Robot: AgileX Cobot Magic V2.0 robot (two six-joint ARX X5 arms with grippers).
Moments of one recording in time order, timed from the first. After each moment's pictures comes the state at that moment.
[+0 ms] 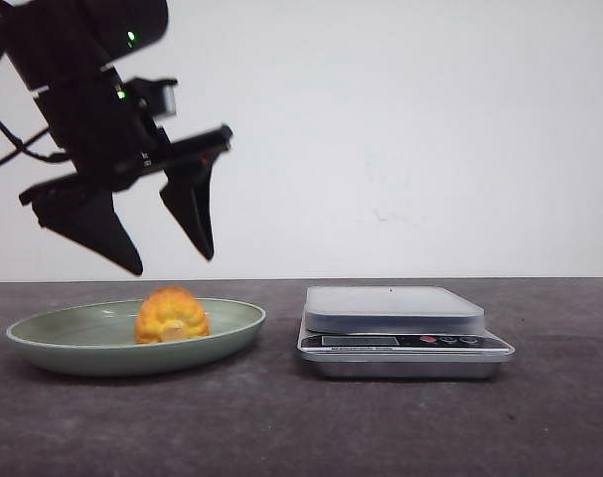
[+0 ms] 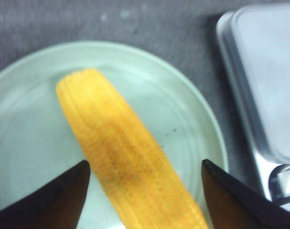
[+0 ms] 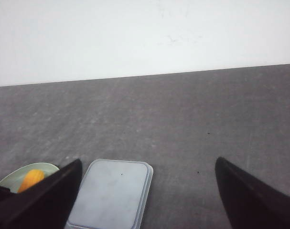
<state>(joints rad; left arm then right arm) -0.52 1.56 1.03 -0.41 0.00 -0.33 0.07 0.65 0.96 -0.59 -0.24 0.21</state>
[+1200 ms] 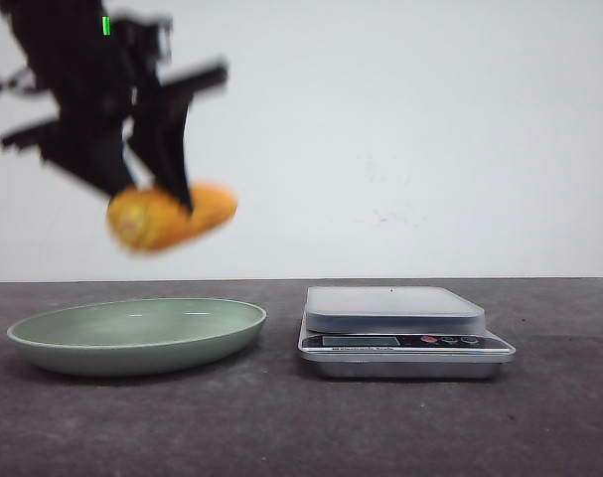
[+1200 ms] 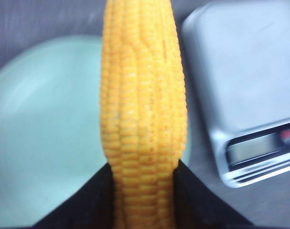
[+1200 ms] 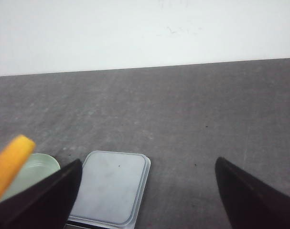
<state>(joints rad) -0.59 1.37 1.07 -0.53 -0.03 -0.34 0.07 0.65 0.96 -0.62 -0.24 0.18</state>
